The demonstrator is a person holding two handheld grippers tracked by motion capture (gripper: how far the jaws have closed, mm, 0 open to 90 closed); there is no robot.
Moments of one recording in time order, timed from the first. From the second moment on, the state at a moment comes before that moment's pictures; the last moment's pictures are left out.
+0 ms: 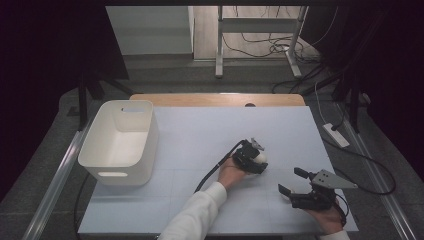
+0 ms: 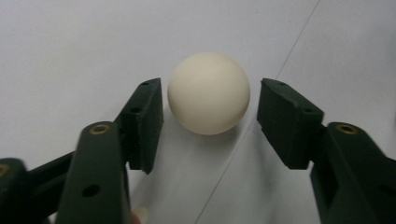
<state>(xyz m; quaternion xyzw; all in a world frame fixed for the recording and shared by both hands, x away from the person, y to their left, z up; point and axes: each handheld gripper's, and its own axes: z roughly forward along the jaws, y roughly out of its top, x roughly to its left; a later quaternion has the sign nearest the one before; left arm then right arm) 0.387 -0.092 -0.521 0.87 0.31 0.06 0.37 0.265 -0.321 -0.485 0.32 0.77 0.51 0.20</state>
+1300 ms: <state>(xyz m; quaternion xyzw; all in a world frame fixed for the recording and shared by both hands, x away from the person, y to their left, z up) 0.375 -0.071 -0.507 0.87 0.30 0.06 0.40 0.266 -0.321 -0.486 0.33 0.77 0.51 0.20</state>
